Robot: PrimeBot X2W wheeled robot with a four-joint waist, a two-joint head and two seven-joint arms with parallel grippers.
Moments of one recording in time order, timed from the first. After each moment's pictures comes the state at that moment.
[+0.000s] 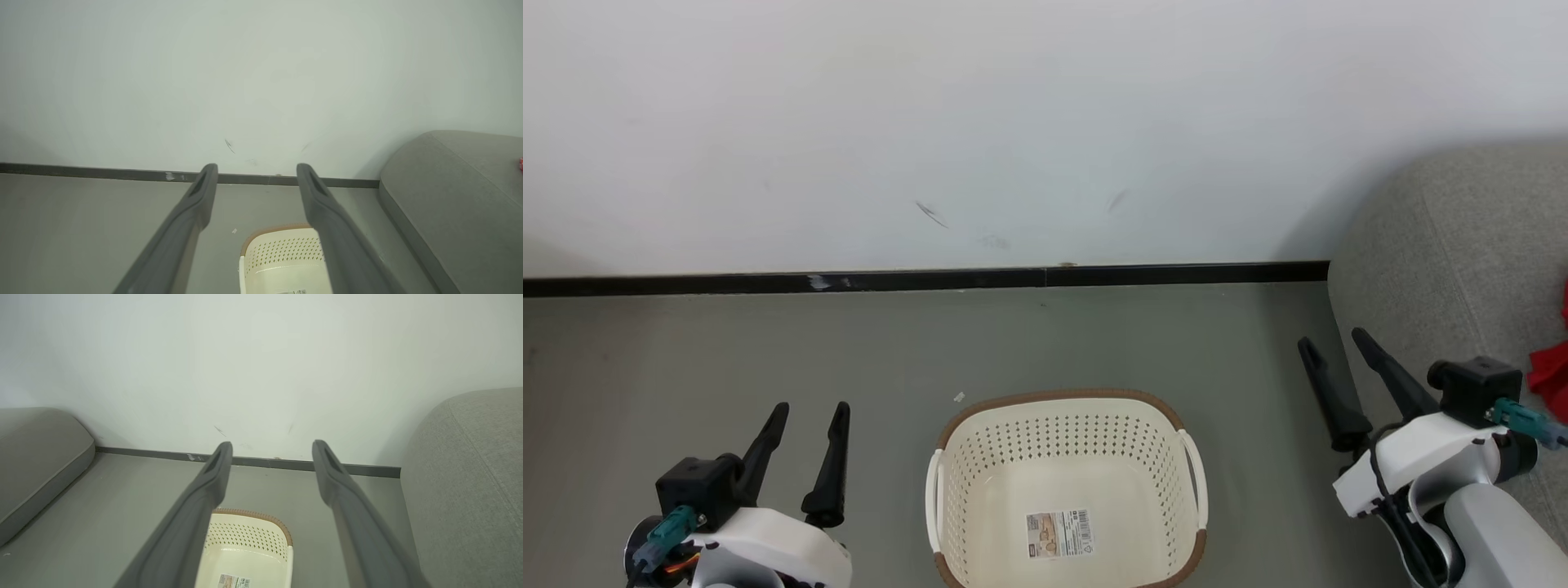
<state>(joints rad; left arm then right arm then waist) -0.17 0.31 -0.46 0.15 -0.74 0.18 -0.24 -0.28 -0.22 0.24 0.35 0.41 0.13 -0.25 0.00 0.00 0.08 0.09</state>
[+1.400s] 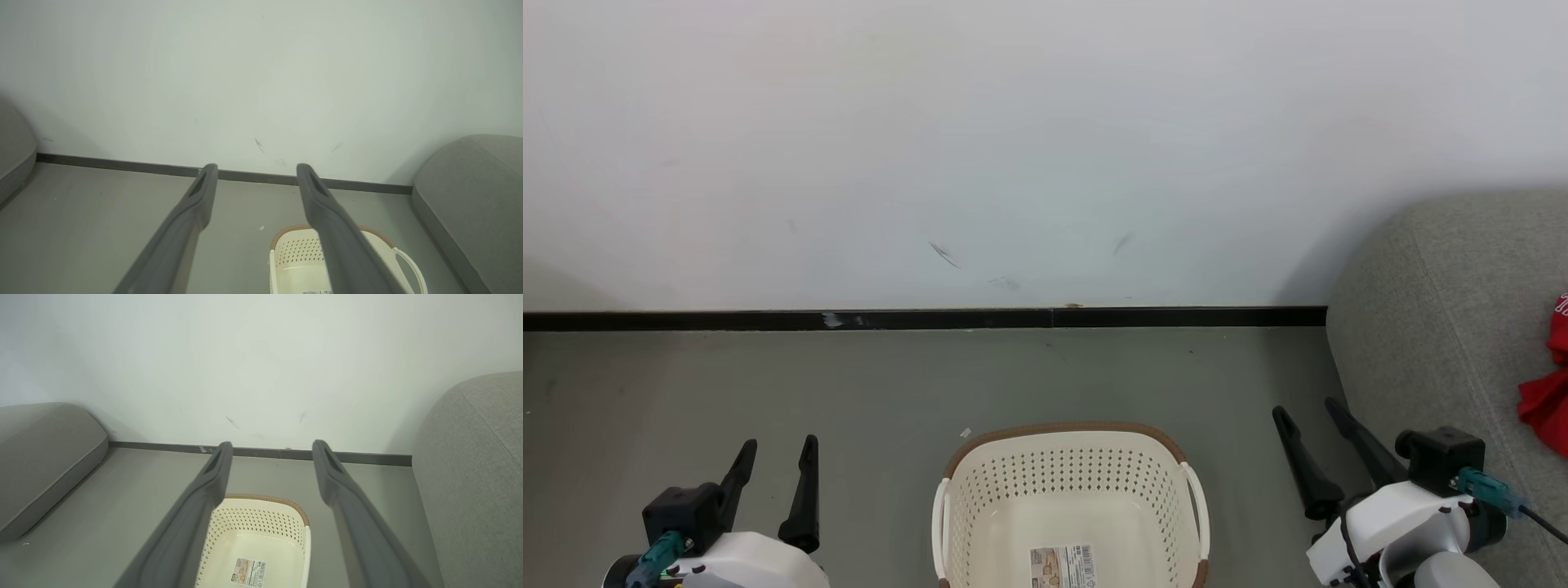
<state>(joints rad) -0.13 0.28 -0.38 0.28 -0.67 0.18 -0.25 -0.12 -0.14 0.19 0.32 0.31 0.13 -0.25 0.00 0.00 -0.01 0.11</state>
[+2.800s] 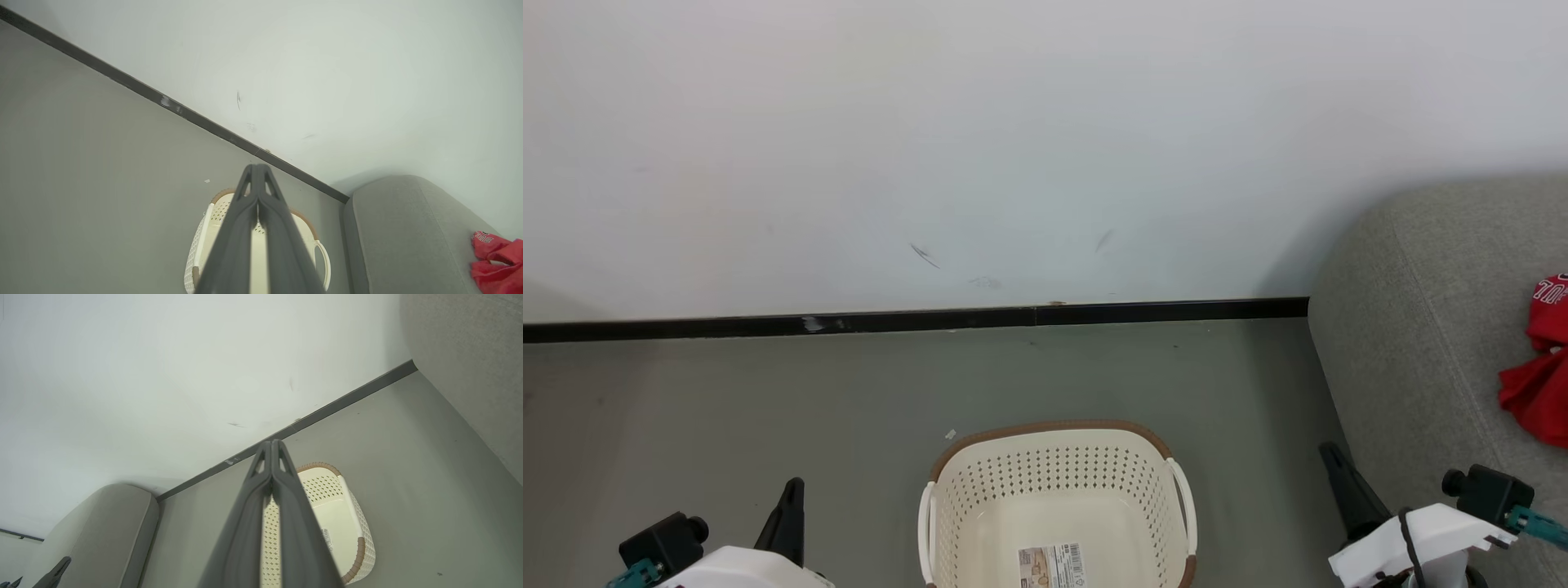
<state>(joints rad) -0.07 0.16 -0.27 0.31 -0.97 0.09 -0.14 -0.05 -0.09 0.11 0.34 0.73 0.13 -0.14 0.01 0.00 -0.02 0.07</state>
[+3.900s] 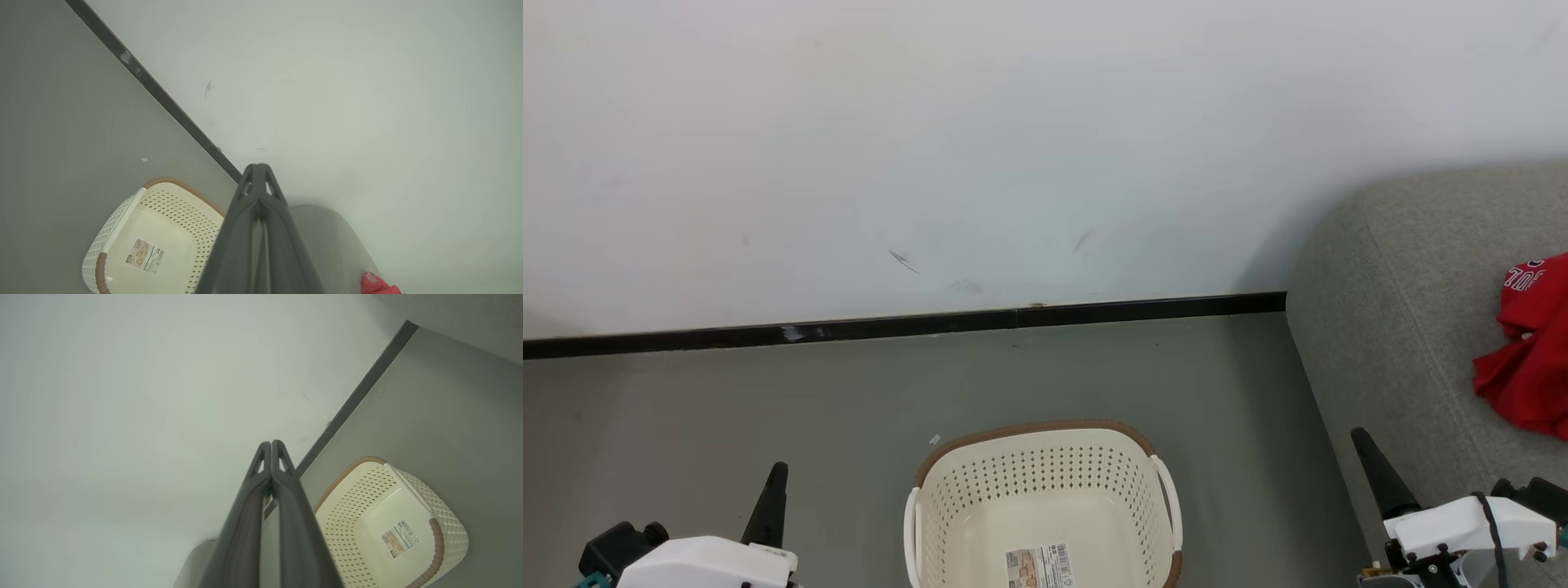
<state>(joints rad) -0.07 0.11 -0.11 0.30 -1.29 -0.01 -0.02 -0.05 -0.07 -0.01 0.31 1.17 0.13 -0.02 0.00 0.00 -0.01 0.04</state>
